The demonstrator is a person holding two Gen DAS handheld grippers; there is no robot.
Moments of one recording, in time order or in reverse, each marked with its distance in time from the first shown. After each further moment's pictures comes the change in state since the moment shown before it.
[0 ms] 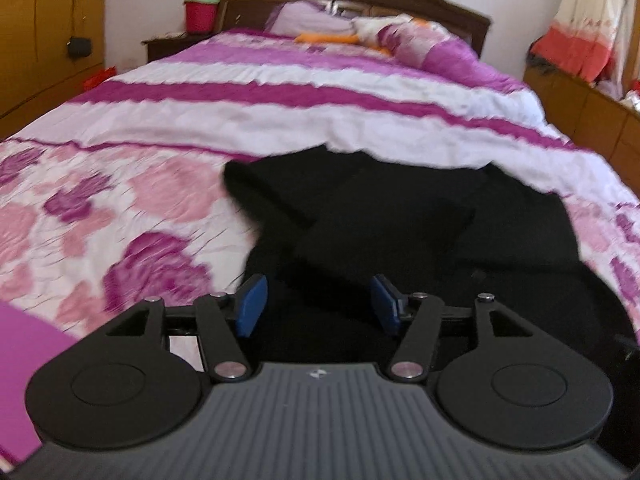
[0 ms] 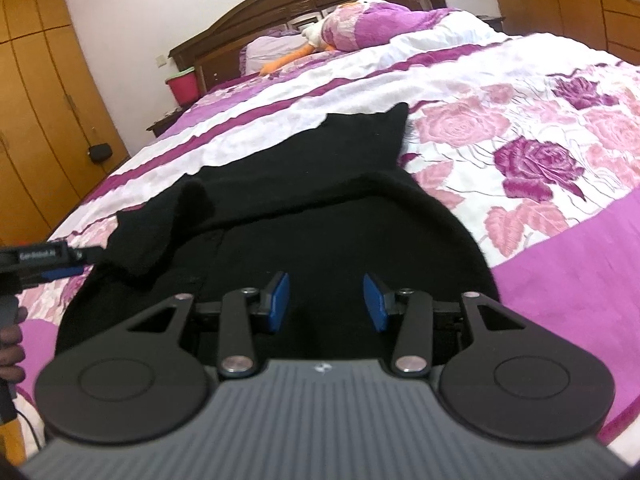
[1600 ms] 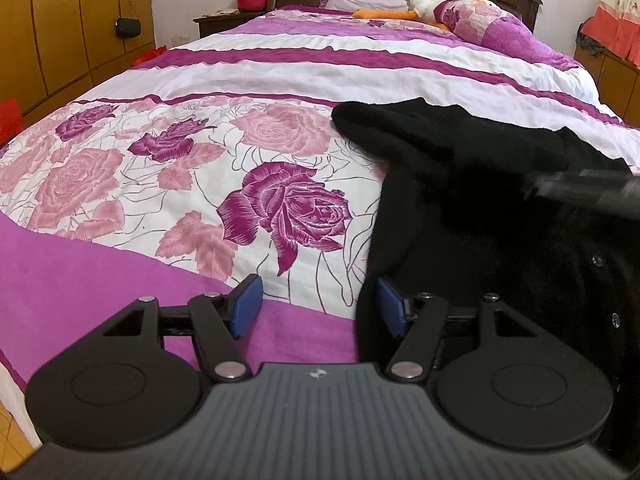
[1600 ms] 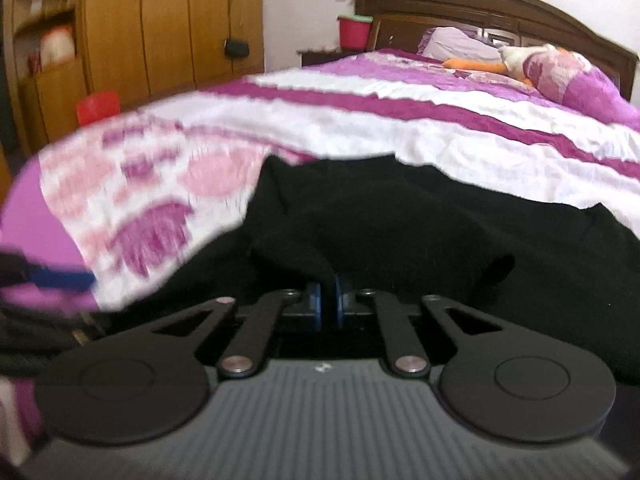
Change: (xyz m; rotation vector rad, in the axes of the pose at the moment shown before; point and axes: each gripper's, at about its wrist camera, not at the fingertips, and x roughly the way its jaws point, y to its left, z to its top) left arm -0.009 0.060 -0.042 -0.023 0.056 0.156; right arm 0.118 0.189 0.021 -0.496 0.071 0.265
